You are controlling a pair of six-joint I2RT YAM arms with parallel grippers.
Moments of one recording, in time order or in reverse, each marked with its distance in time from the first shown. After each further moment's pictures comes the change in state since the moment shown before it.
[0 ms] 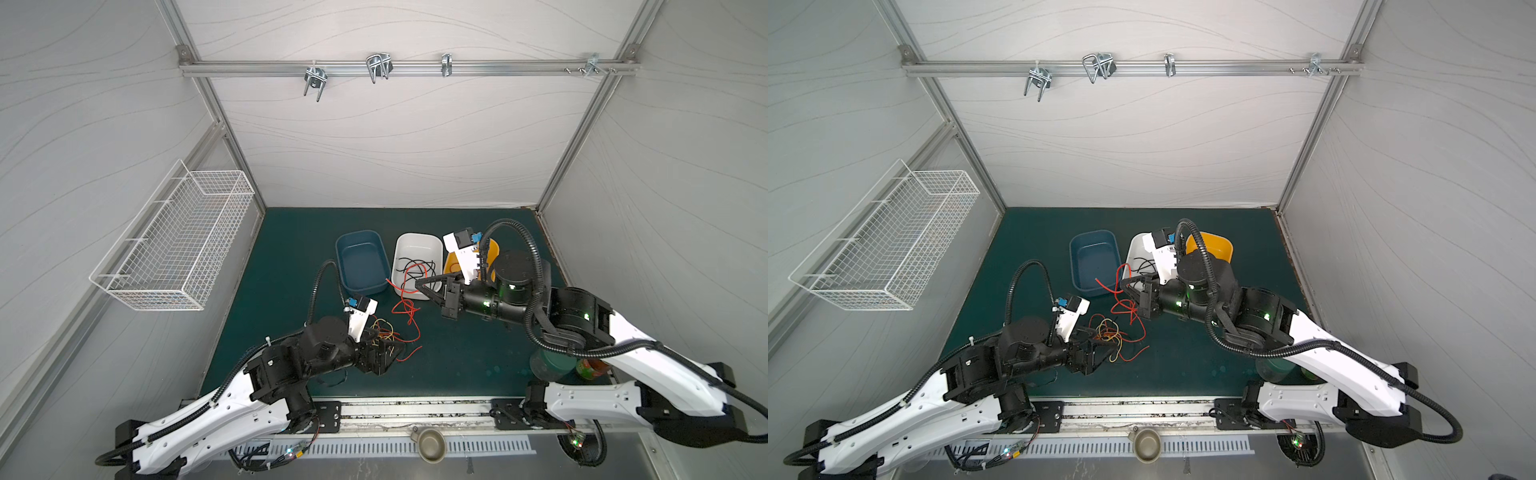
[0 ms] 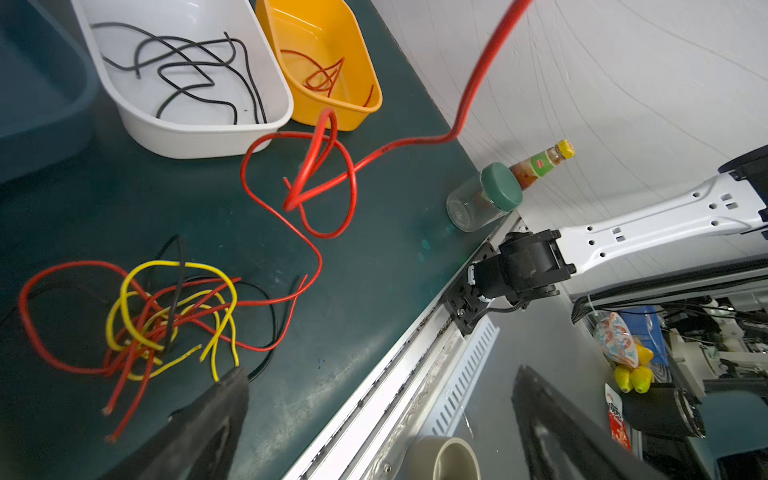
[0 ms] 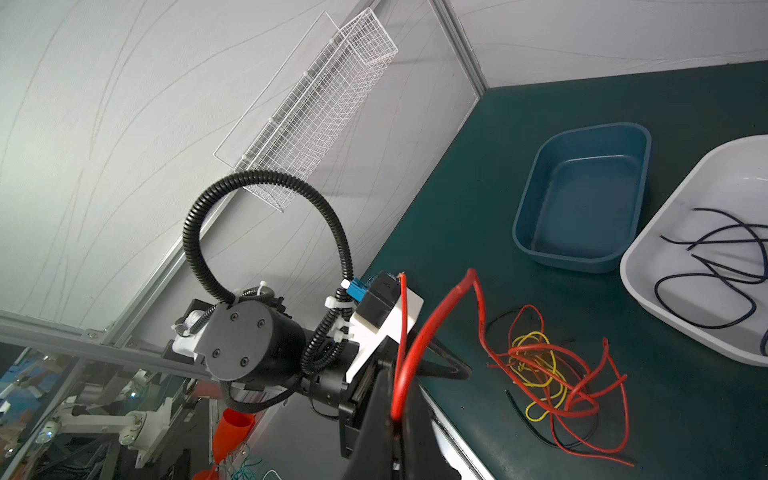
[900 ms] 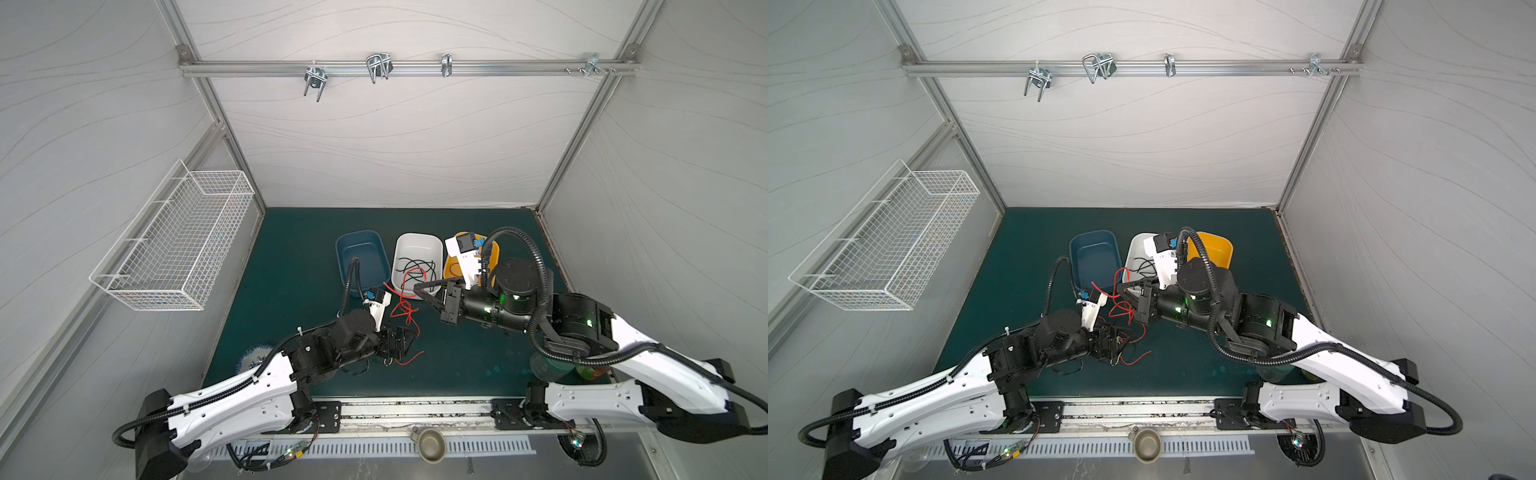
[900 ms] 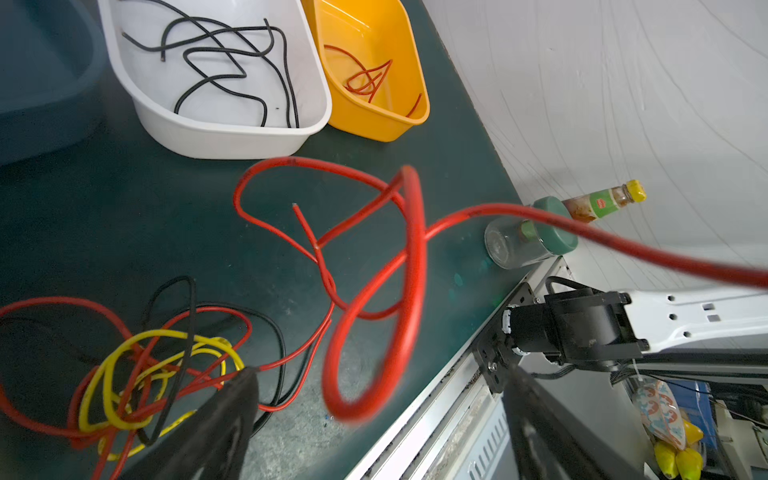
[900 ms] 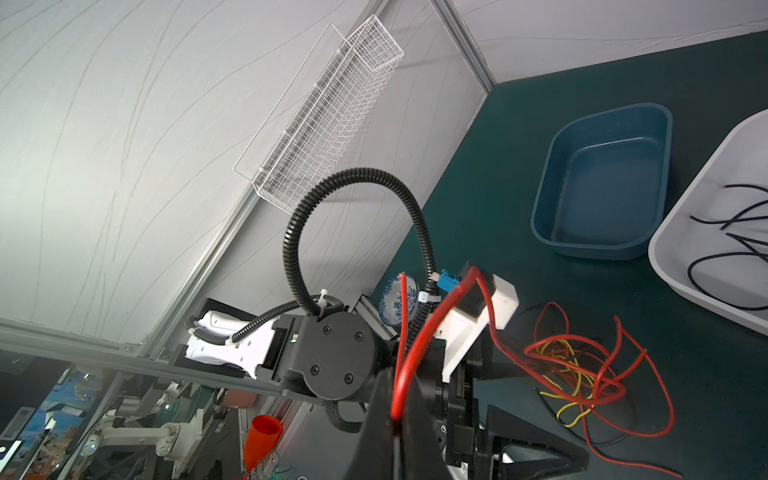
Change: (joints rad) left arm -0.002 0.251 -0.028 0.201 -0.103 -0.080; right arm 0.075 -0.018 -0.020 0.031 0.065 0.087
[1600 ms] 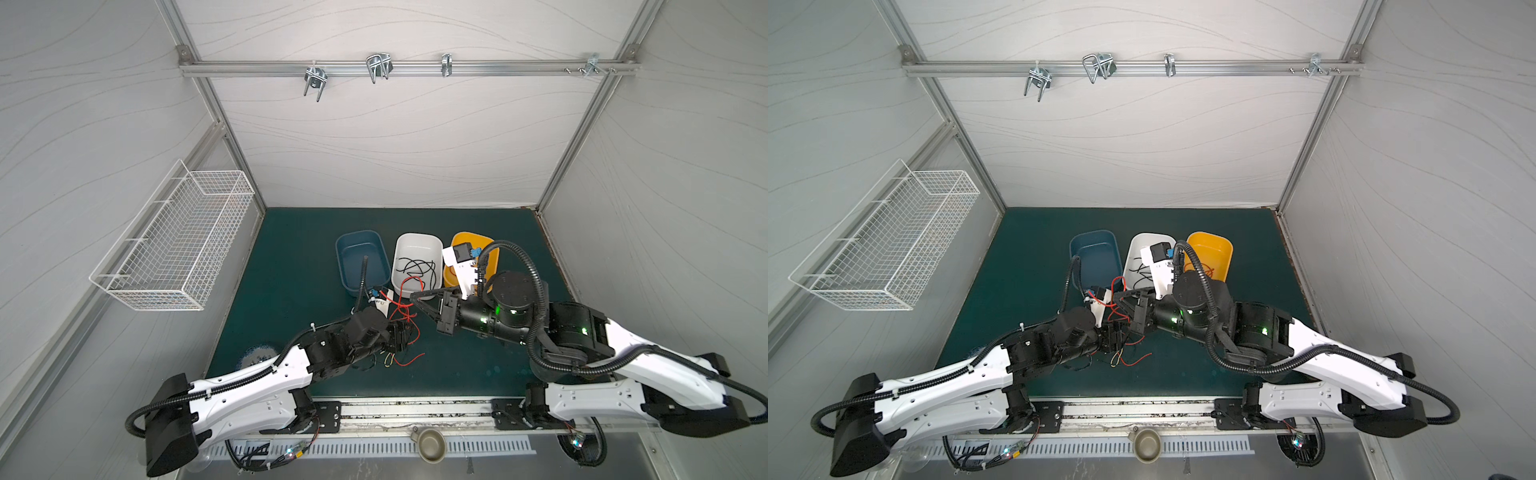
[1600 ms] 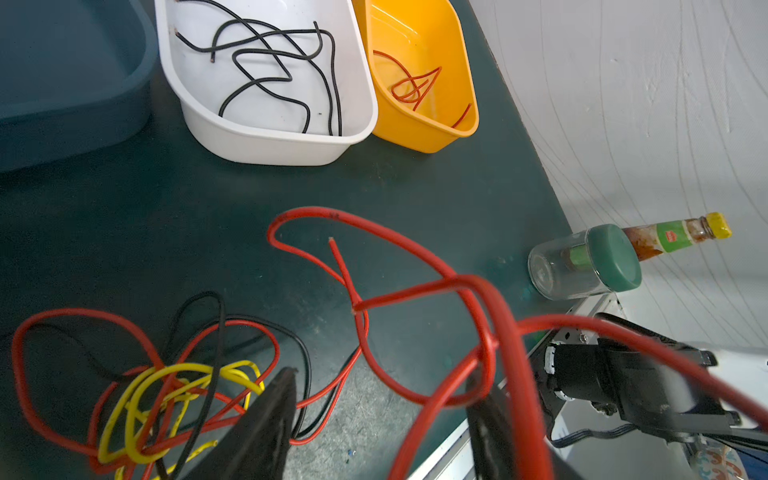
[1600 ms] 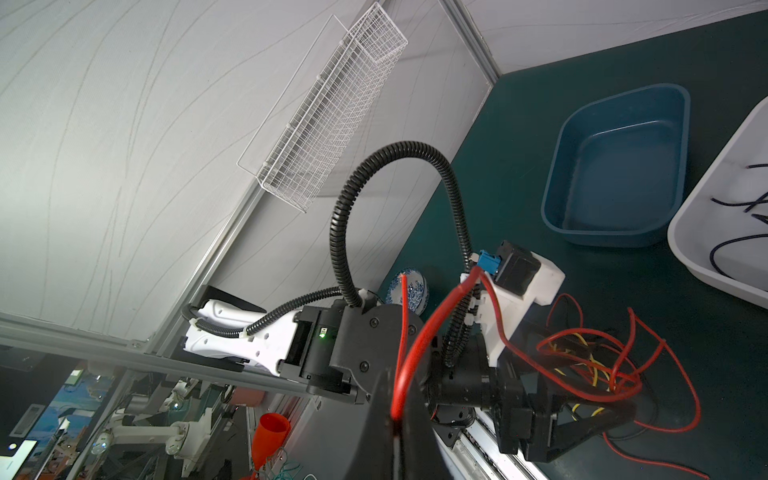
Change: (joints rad) left arm -0.002 0.115 0.003 0.062 -0.099 -0.031; right arm 0.077 -0.015 -0.058 0.048 0.070 0.042
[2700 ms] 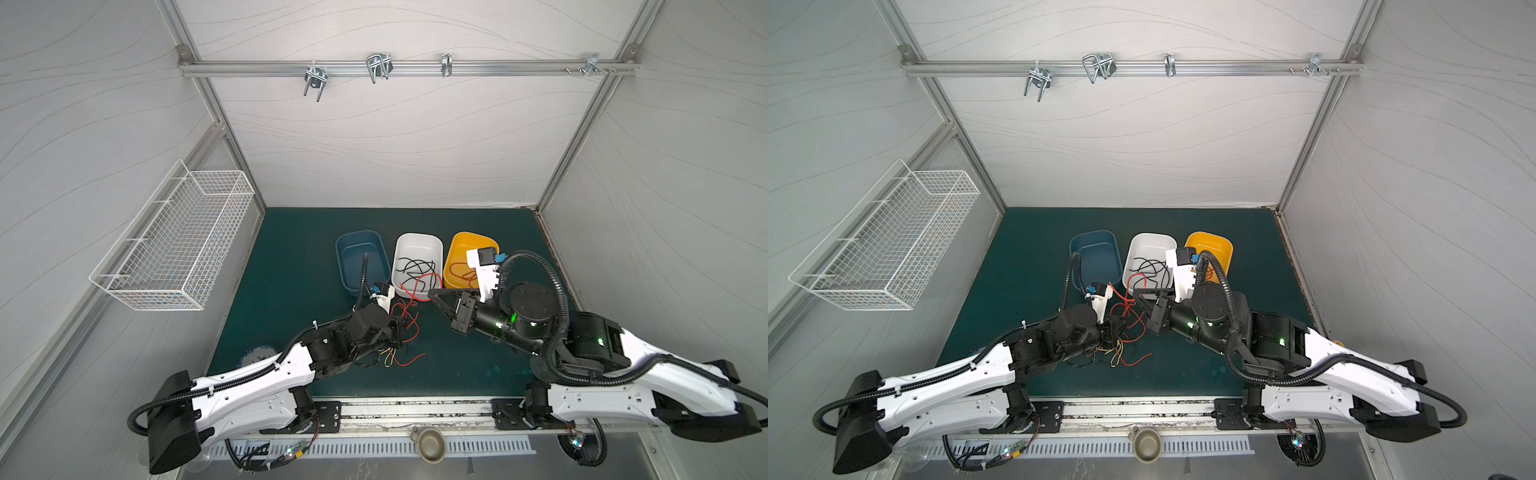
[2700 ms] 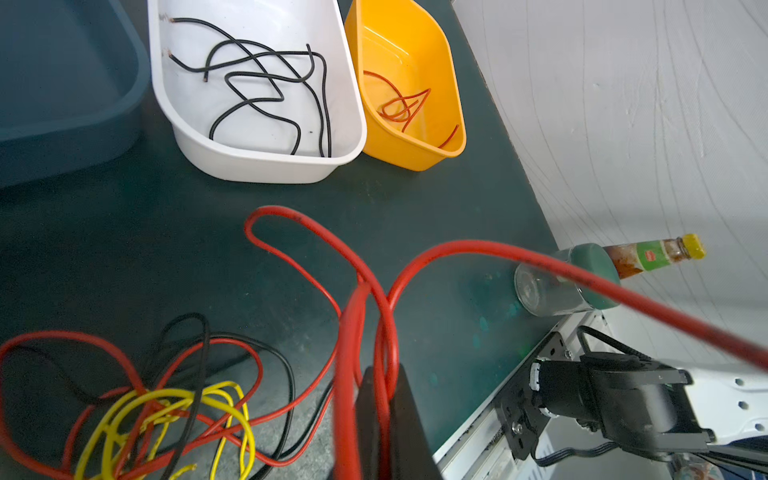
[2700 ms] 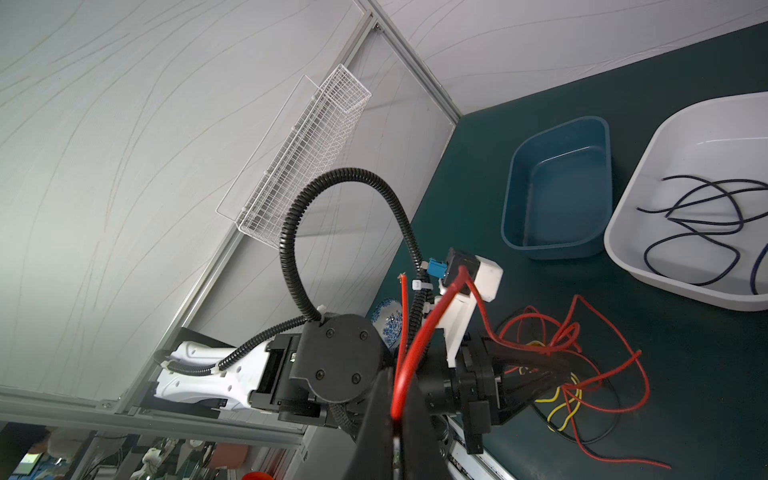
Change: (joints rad) left arm 0.000 0.011 0.027 0.013 0.000 -0.018; right arm 0.016 -0.126 -0.105 0.009 0.176 0.047
